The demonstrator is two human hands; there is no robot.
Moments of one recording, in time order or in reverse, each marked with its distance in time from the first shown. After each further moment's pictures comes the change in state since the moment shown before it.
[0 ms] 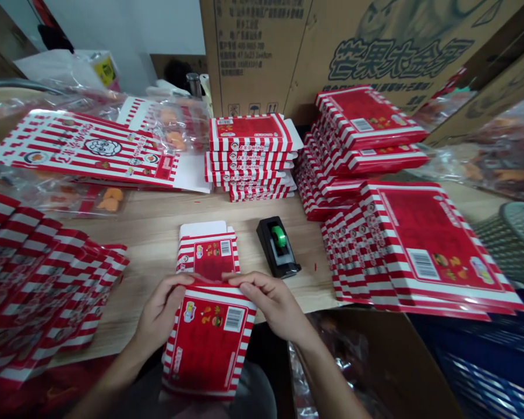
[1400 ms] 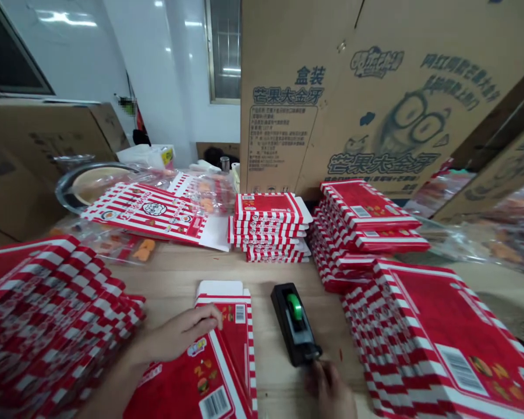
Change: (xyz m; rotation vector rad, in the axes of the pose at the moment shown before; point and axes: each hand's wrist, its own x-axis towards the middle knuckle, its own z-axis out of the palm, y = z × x) left_hand 0.075 0.040 -0.032 0.146 -0.538 0.011; right_hand -0.006 0.083 -0.079 -0.627 0.864 0.064
